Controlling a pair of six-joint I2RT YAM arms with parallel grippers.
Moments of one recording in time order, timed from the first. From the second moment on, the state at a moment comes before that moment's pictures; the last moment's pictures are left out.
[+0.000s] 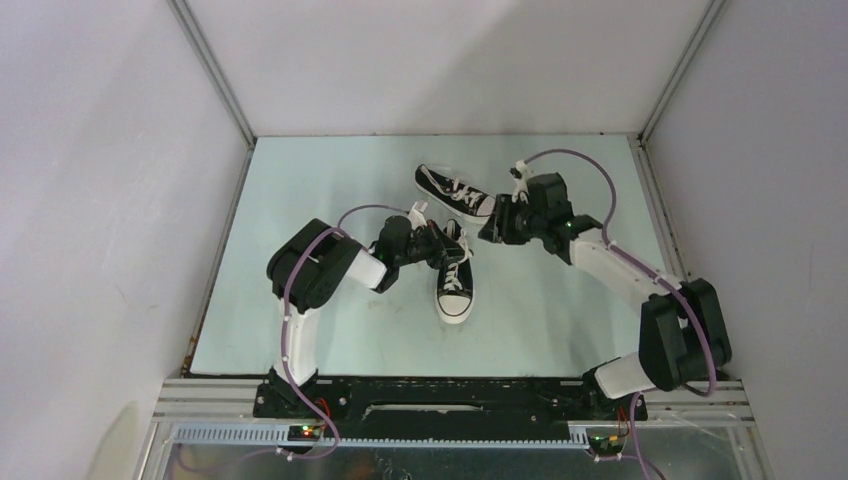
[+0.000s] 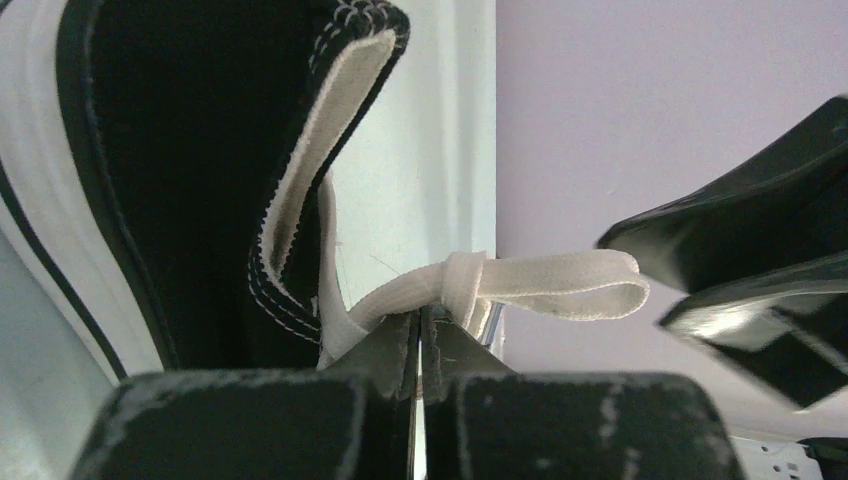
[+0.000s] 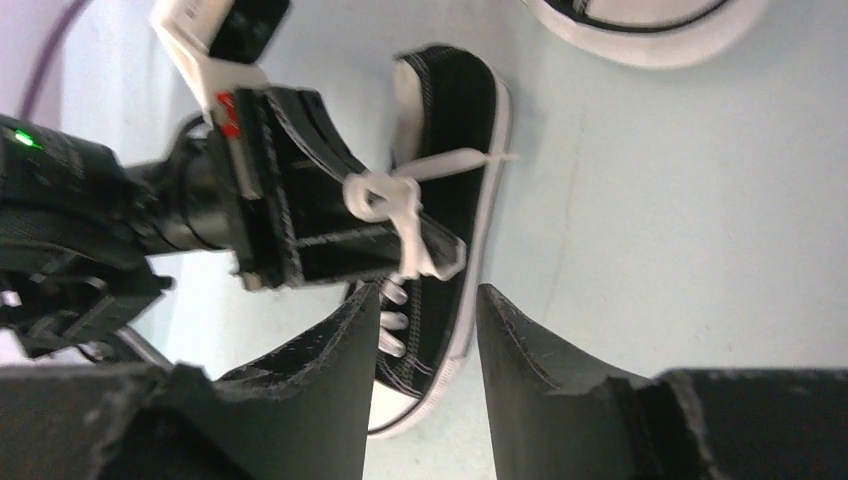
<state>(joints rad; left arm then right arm) -0.58 2.05 0.82 0.95 0.53 -1.23 0.41 1.49 1.02 -0.22 -0.34 0.47</state>
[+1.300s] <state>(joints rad) -0.57 2.05 0.82 0.93 0.53 -1.26 0.61 1.60 0.86 0.03 -0.09 0.20</state>
